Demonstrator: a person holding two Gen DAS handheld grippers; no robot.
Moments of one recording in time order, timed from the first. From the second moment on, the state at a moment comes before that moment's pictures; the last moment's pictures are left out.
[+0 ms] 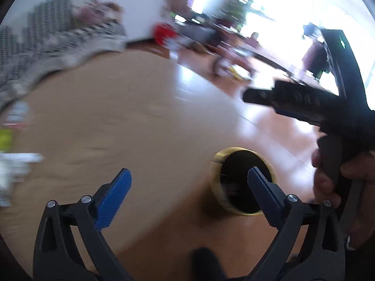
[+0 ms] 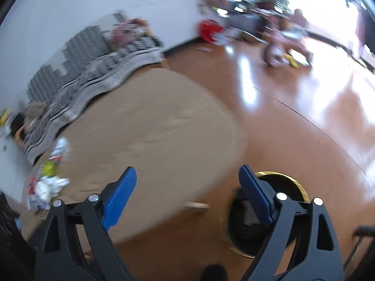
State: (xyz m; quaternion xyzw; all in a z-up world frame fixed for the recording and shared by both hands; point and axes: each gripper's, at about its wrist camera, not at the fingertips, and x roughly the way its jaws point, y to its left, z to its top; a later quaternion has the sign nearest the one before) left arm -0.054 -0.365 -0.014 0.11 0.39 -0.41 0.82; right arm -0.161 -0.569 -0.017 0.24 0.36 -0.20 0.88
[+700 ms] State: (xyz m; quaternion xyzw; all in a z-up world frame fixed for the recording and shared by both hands) left arm 0.111 0.082 -0.011 -0.01 0.40 -0.03 0.91; right arm 0.050 -0.223 -0.031 0.11 0.42 0.06 0.90
